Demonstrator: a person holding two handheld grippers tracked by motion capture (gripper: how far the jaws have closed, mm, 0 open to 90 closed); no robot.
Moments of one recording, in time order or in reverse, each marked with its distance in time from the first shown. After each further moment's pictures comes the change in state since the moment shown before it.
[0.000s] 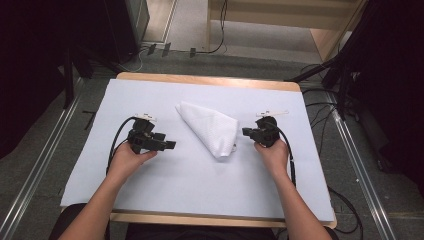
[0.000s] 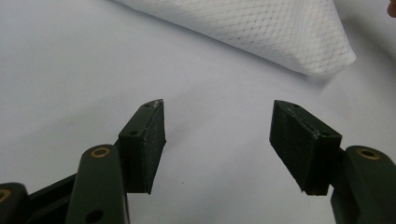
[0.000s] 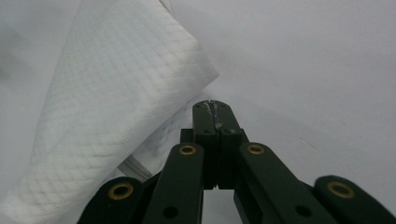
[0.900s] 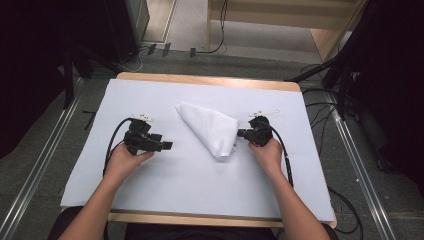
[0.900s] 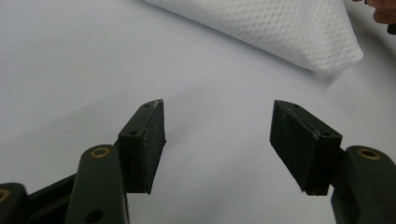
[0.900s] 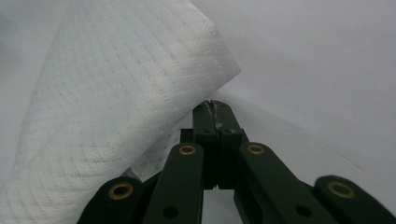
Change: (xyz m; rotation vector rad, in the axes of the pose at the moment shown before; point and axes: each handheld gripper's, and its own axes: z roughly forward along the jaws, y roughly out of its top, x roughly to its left) left arm 0.004 -0.005 -0.007 0.000 0.018 -0.021; right arm 0.004 0.001 0.024 0.044 0.040 -0.017
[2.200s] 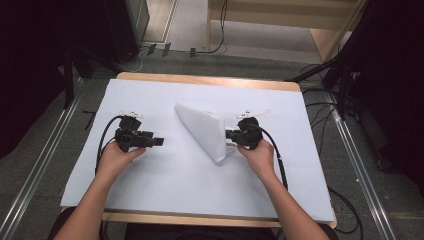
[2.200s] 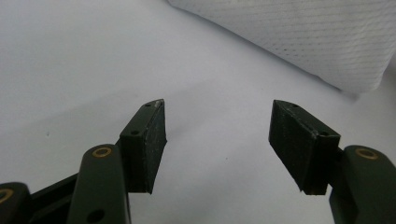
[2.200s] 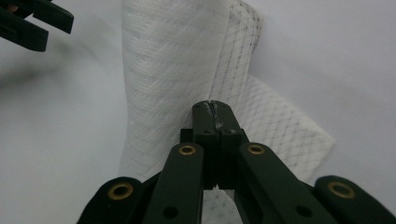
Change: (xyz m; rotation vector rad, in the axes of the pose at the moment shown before) left arm 0.024 -0.003 -0.014 -0.013 0.028 -0.061; right arm 0.056 0.012 -0.014 -0.053 0.140 -0.120
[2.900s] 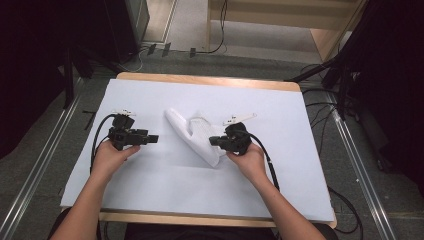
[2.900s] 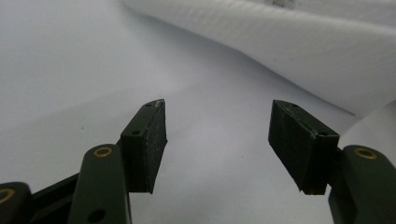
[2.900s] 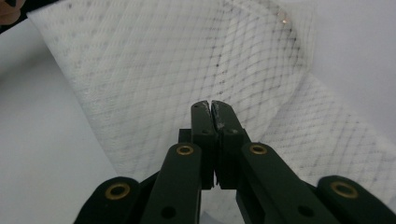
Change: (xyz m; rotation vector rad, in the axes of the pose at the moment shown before) left arm 0.013 -0.001 -0.011 -0.033 0.006 -0.024; right arm 0.033 0.001 0.012 0.032 0.071 -0.075
